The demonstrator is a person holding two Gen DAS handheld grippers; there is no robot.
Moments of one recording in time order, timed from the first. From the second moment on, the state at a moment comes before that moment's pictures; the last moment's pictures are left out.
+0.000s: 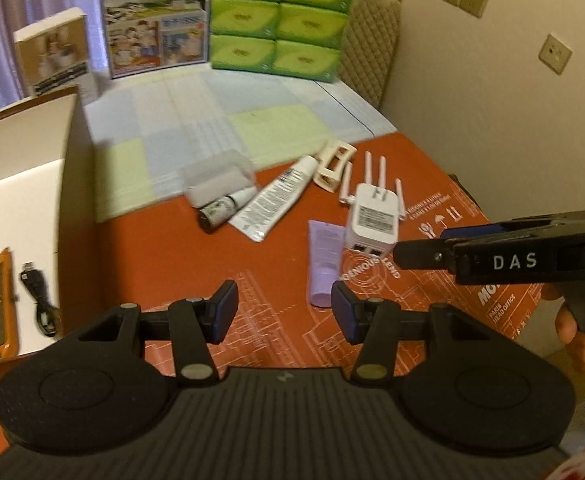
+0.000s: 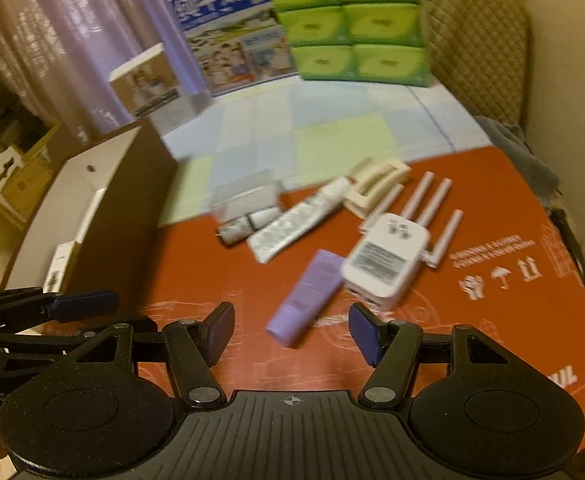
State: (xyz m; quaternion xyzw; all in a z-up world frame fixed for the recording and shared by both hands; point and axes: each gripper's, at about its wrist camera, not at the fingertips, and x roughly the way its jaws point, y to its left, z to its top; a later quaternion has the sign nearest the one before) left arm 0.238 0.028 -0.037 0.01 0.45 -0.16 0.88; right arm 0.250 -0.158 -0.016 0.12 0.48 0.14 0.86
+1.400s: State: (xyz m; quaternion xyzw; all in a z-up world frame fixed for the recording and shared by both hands) left arm 0.332 -0.070 -0.154 0.11 0.51 -0.21 0.82; right arm 0.262 -0.246 -0.061 0.16 0.53 0.04 0.83
